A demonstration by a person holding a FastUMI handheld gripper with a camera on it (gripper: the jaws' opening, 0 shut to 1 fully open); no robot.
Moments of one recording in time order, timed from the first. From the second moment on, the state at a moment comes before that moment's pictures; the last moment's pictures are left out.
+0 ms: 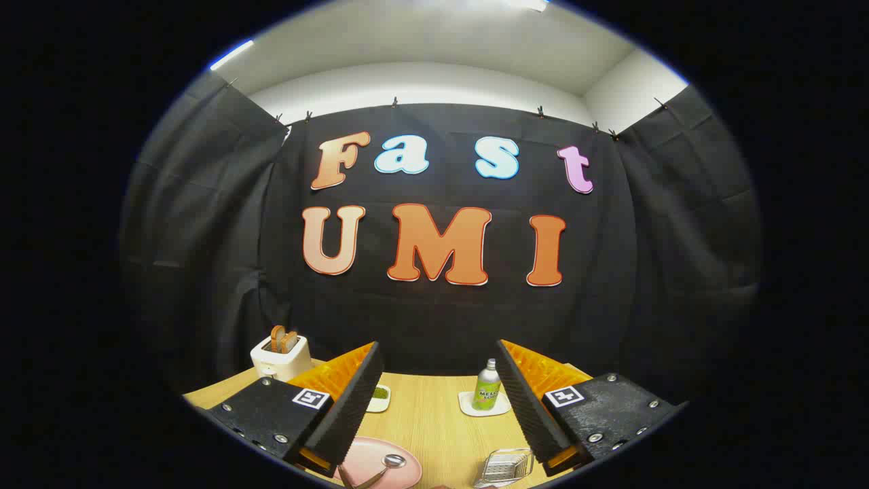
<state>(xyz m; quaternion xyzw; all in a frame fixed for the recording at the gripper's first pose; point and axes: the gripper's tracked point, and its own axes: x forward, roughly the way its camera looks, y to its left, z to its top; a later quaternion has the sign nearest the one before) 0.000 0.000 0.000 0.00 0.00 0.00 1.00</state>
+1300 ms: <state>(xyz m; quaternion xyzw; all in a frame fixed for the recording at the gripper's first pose) 0.002 0.043 -0.084 -0.01 0.16 0.04 0.99</state>
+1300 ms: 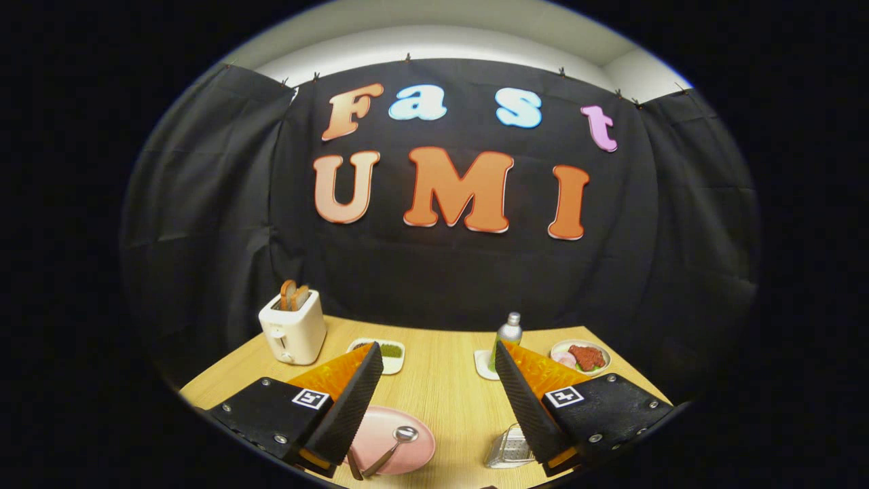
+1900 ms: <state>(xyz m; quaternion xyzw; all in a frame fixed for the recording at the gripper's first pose) -0.009 0.089 -0.209 0.00 0.41 0.10 0.91</state>
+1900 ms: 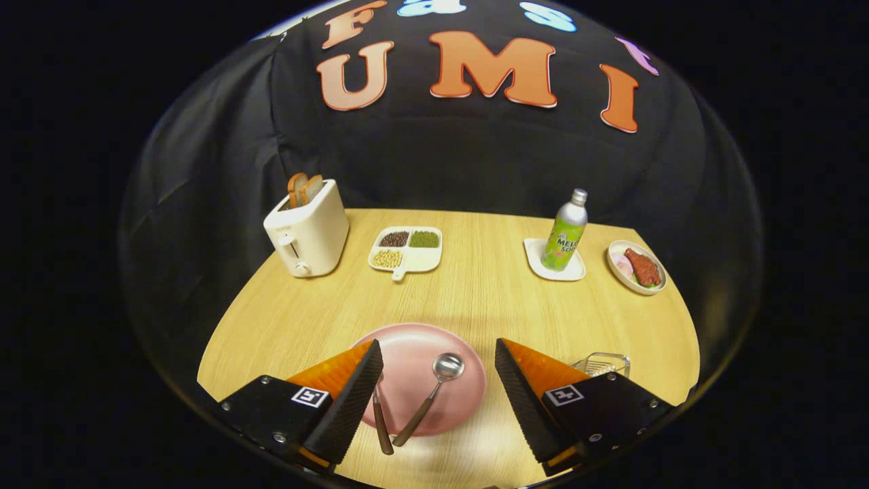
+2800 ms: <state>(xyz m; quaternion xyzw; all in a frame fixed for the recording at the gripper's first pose) -0.061 0.102 -0.340 -0.04 0.65 0.09 0.75</state>
